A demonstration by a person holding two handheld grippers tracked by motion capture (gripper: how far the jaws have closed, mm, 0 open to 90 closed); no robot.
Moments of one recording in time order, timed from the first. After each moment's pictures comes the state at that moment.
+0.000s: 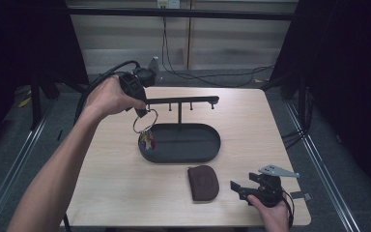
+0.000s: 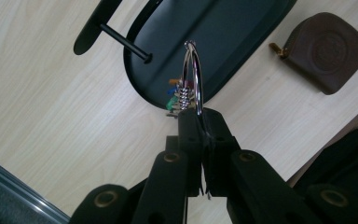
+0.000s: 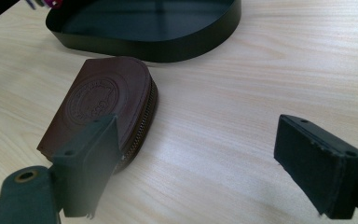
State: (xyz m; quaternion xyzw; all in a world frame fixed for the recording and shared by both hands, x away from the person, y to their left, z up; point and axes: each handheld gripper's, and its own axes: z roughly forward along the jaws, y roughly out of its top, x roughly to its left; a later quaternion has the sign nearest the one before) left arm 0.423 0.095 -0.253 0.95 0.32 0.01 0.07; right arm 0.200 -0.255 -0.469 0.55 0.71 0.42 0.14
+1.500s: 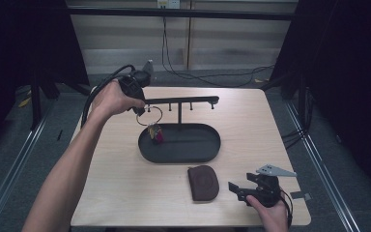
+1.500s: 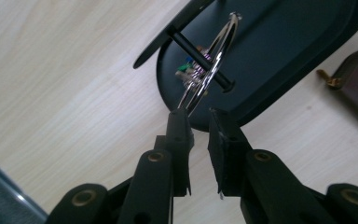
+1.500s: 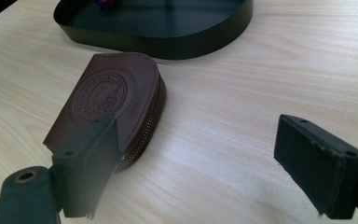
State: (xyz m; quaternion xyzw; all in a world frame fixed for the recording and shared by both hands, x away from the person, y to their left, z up) left arm 0.459 0.110 -0.291 0.92 0.37 0.01 0.07; right arm 0.202 -0.251 -0.469 0.54 0.72 0.42 0.14
